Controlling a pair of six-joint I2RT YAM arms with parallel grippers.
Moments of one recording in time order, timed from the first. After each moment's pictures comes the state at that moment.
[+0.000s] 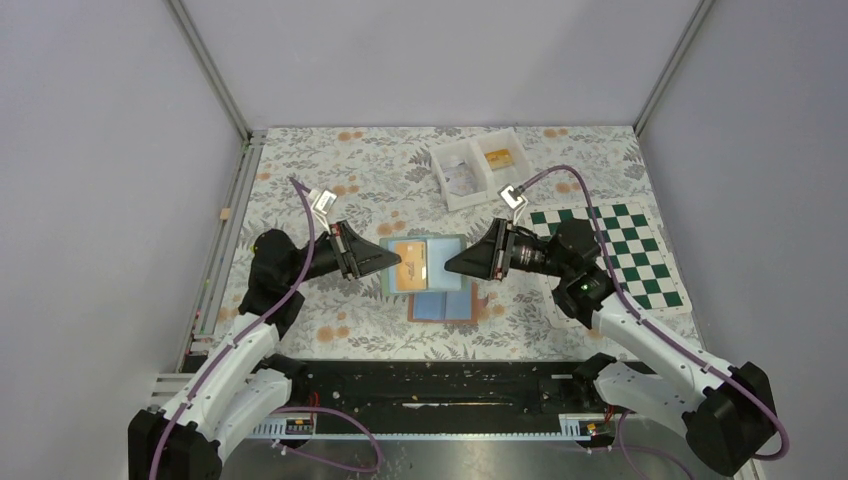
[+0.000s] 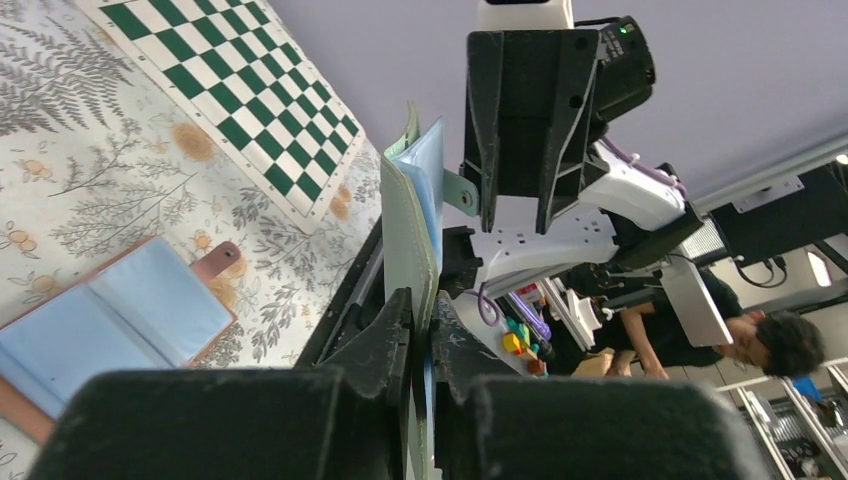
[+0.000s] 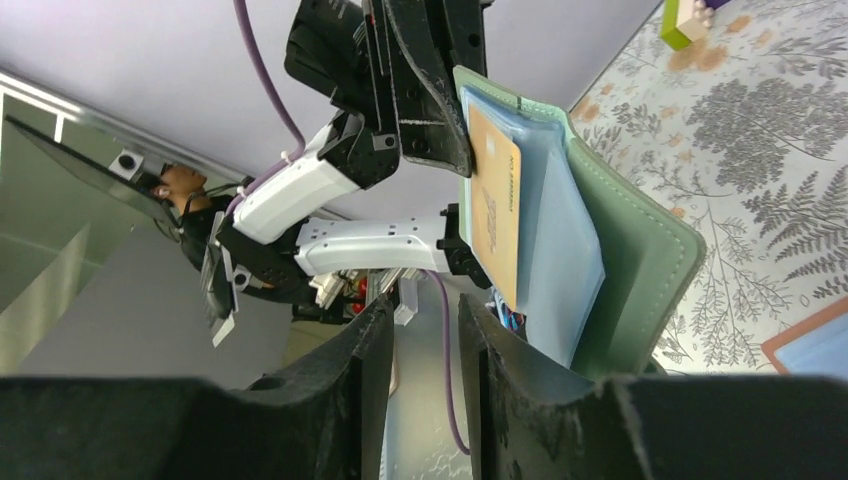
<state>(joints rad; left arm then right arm) -0.32 0.79 0.52 0.36 0.90 -0.99 0.60 0.96 0.64 0.40 -0.77 1.05</state>
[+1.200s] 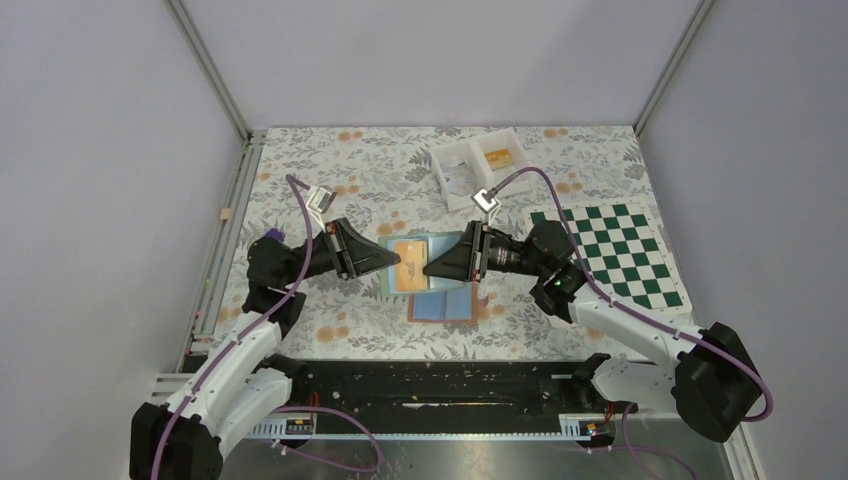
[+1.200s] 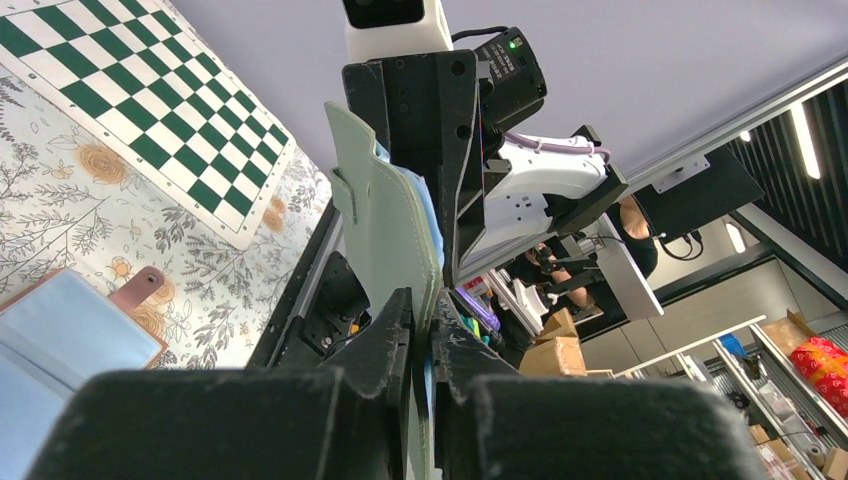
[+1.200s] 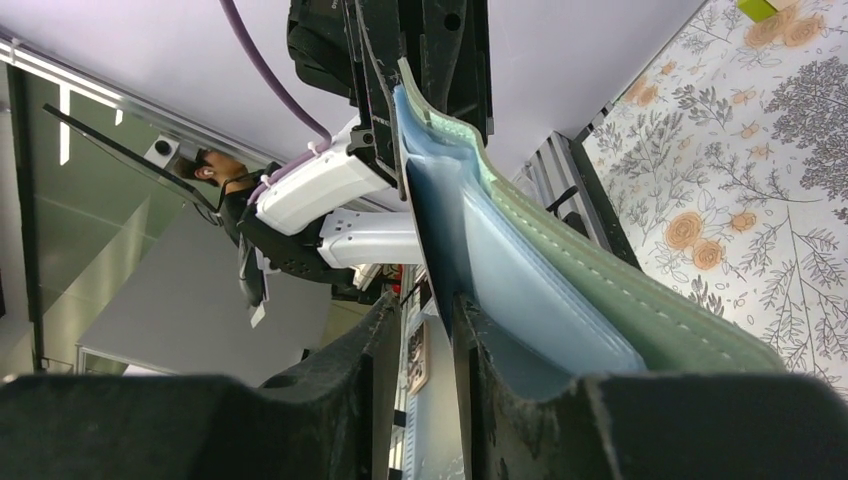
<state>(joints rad) -0.32 0.82 0.49 0.64 0.98 -1.21 0.72 1.14 0.63 0.65 -0.74 1.14</state>
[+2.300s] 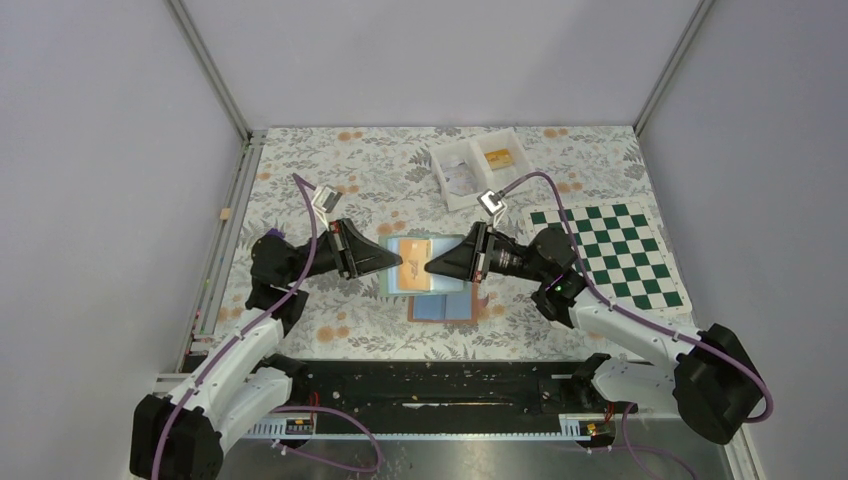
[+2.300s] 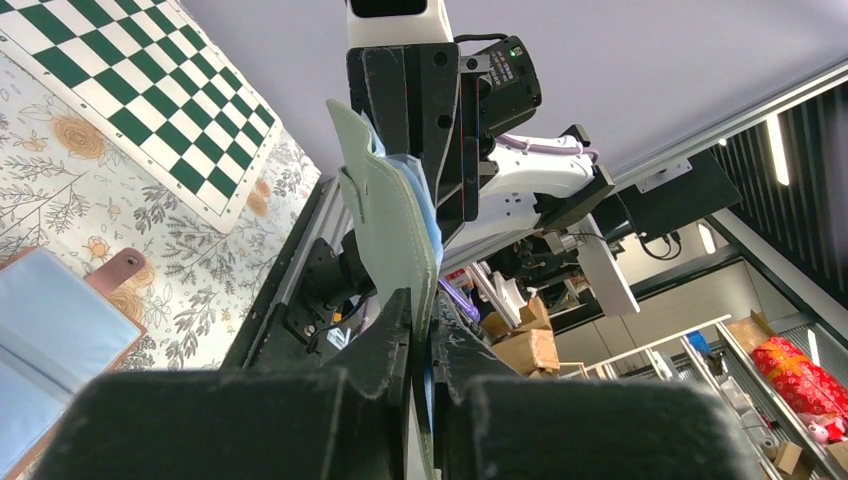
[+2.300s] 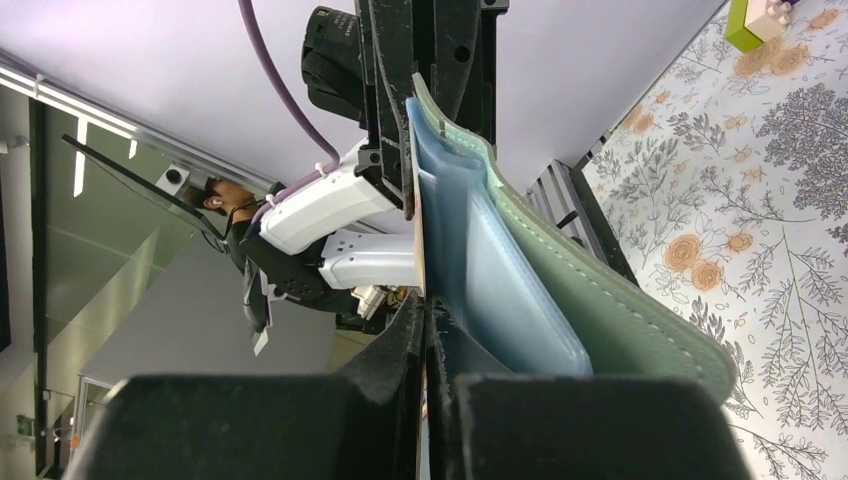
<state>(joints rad) -0.32 0.85 0.48 0.66 1.00 -1.26 0.72 1.14 0.58 0.74 -0.67 1.19</state>
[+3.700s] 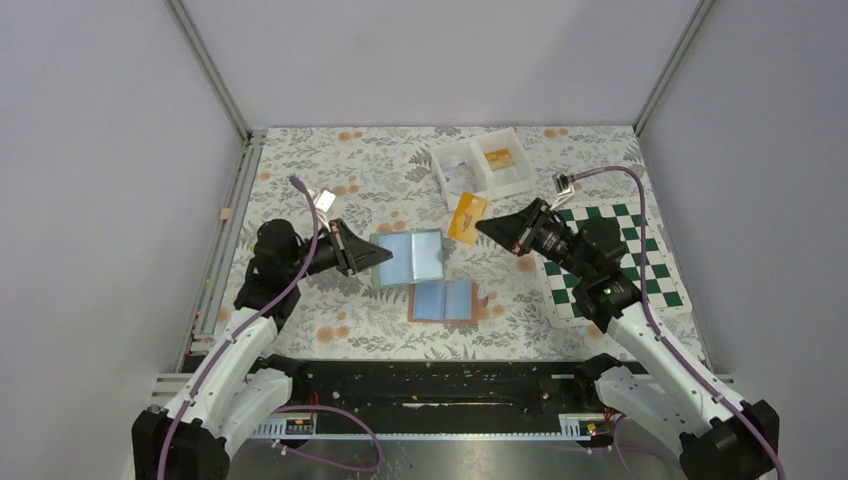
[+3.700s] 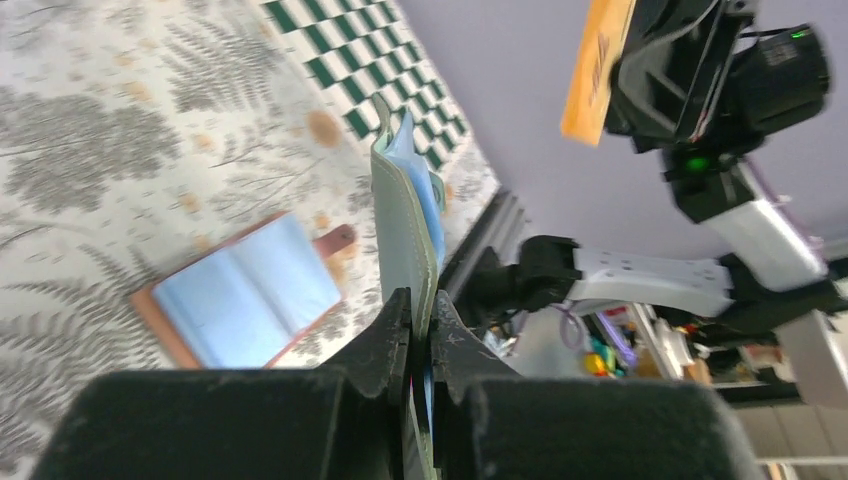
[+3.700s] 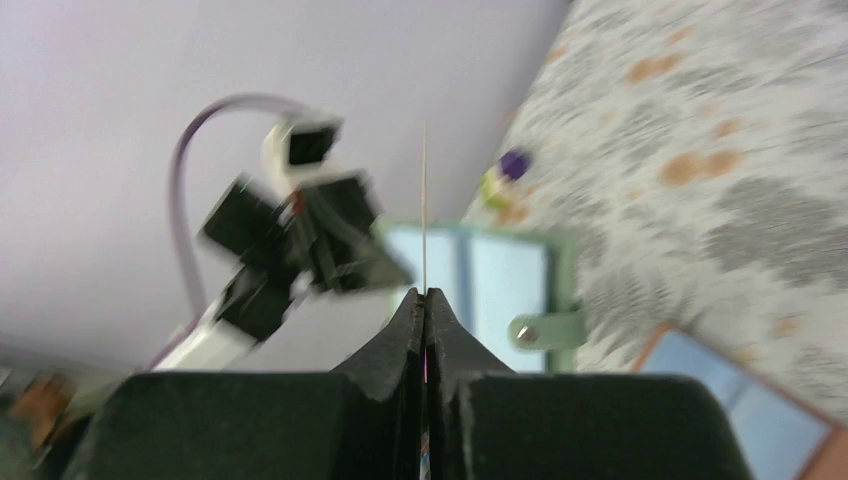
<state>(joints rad) -0.25 0.83 0.57 0.16 0.87 -0.82 0.45 0.82 0.64 0.26 -0.55 0.99</state>
